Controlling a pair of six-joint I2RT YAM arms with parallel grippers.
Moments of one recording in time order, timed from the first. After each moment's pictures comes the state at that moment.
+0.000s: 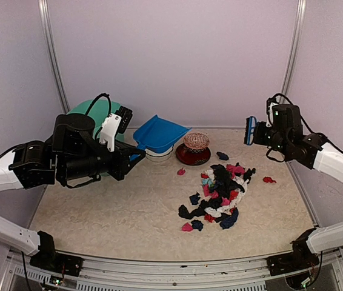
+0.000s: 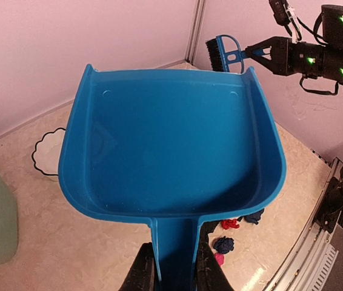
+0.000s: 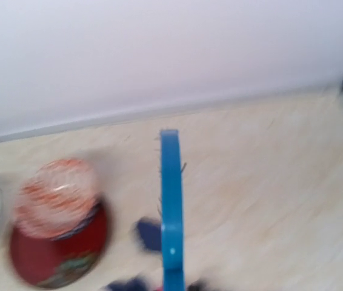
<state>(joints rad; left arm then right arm) -1.13 1.13 1.14 -0.40 -0.32 -0.28 0.50 1.17 1.01 -0.25 0.41 0.38</state>
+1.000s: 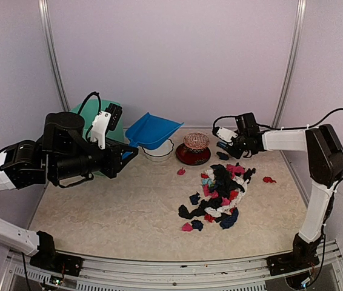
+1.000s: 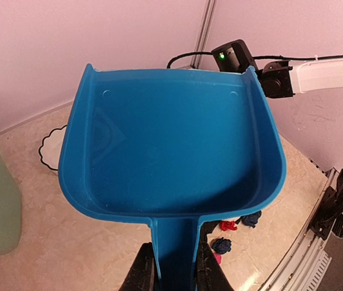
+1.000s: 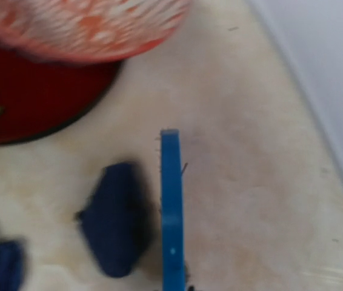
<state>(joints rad) -1.13 1.08 1.14 -0.45 -0.35 -0.33 0.36 1.90 1.28 -0.09 0.11 -0.75</state>
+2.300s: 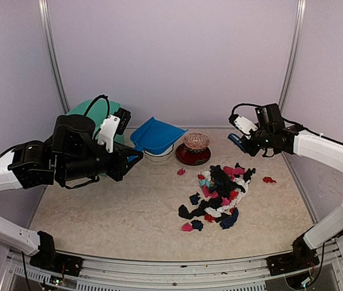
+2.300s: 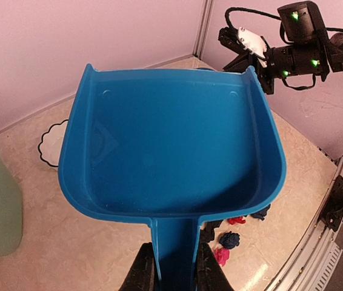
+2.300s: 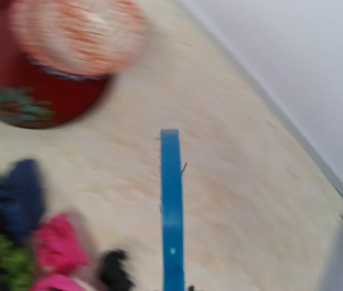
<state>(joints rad) -1.13 1.13 1.14 -0.44 -0.35 -0.30 0.42 1.45 1.12 -0.32 0.12 -0.54</state>
